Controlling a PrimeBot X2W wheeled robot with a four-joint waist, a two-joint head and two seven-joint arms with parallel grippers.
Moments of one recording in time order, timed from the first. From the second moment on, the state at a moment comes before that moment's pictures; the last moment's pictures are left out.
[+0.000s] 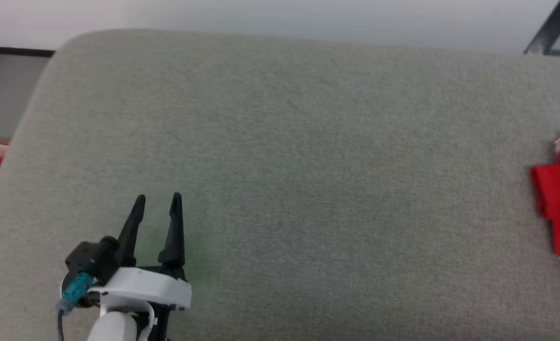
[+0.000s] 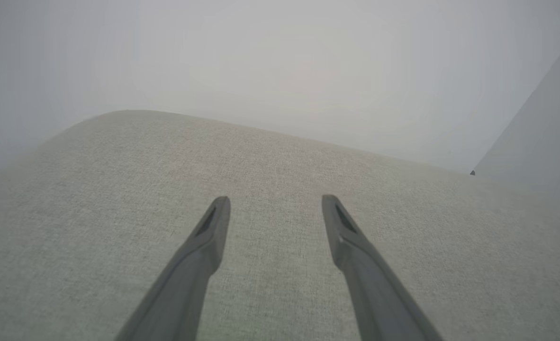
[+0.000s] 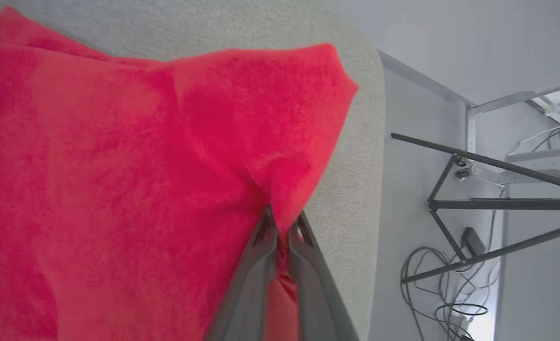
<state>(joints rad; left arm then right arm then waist) -0.19 0.10 -0.01 0.24 -0.32 -0.13 -0.26 -0.45 -0.90 0.04 0.40 0.46 0.13 0.73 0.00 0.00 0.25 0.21</state>
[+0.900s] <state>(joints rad) -0.27 0.10 -0.06 0.24 -0.32 -0.13 -0.26 -0.64 -1.02 0.26 0.64 0.34 0.13 0.58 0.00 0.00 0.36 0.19</state>
